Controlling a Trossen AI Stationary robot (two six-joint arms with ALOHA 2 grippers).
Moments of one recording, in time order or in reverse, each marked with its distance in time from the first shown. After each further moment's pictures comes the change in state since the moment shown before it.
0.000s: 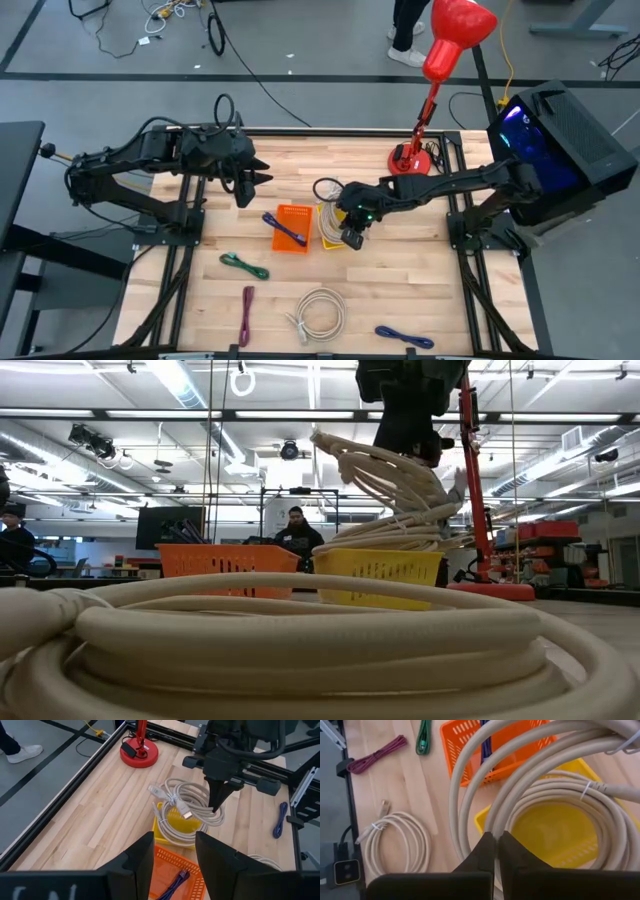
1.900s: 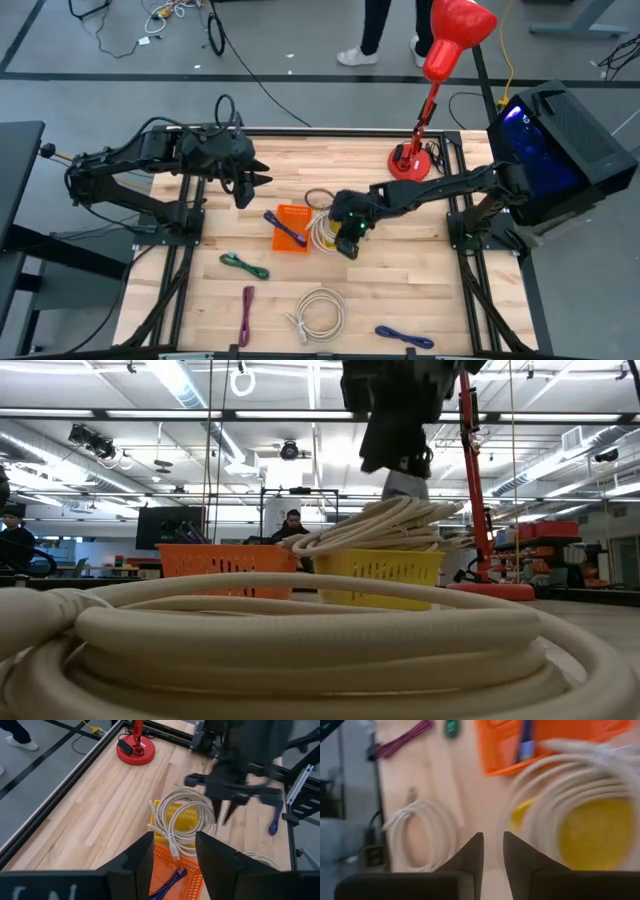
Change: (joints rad) left arm 0.000 0.000 0.000 -0.009 0.021 -0.004; right arm 0.029 0.083 0.000 0.089 -0.153 0.013
